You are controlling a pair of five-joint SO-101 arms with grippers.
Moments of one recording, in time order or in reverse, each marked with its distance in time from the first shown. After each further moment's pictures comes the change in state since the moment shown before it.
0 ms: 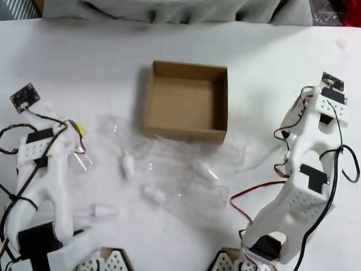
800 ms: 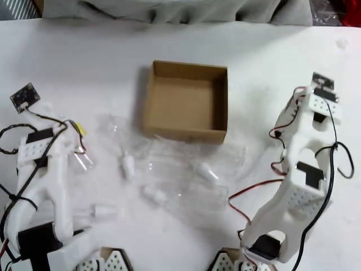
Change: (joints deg) left arm 0.0 0.0 0.0 0.0 0.0; right arm -2.0 0.5 -0.6 0.1 2.0
